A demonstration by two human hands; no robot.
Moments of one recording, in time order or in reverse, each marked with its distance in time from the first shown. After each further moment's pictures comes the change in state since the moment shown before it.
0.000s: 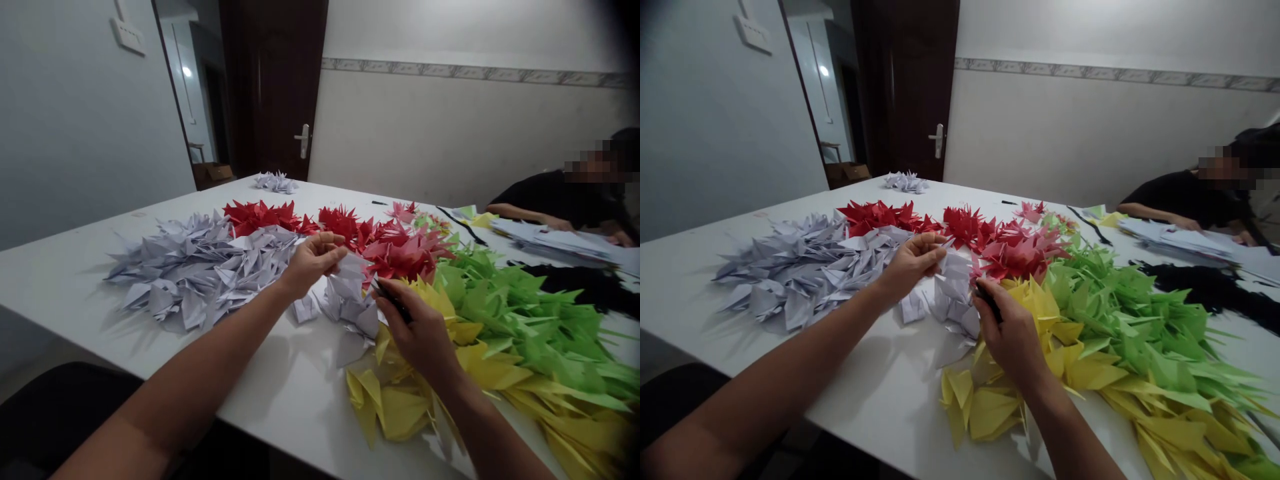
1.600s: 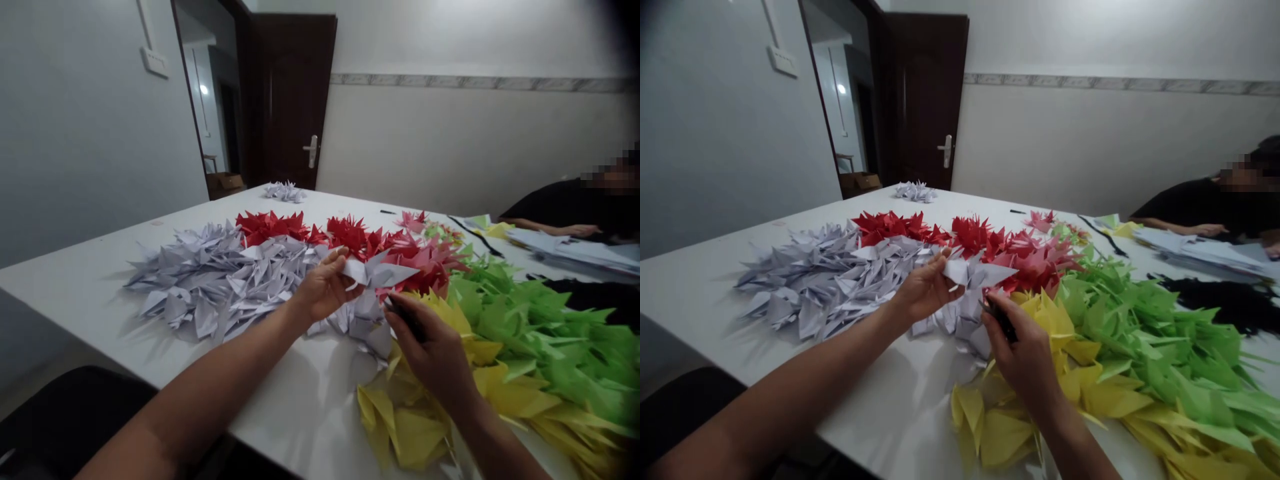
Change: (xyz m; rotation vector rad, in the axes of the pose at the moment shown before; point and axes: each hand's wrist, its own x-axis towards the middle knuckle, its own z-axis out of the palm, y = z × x) left_hand -0.011 -0.006 0.005 -0.685 0.041 -0.336; right_hand -0.004 0.002 0.004 0.015 0.067 -0.018
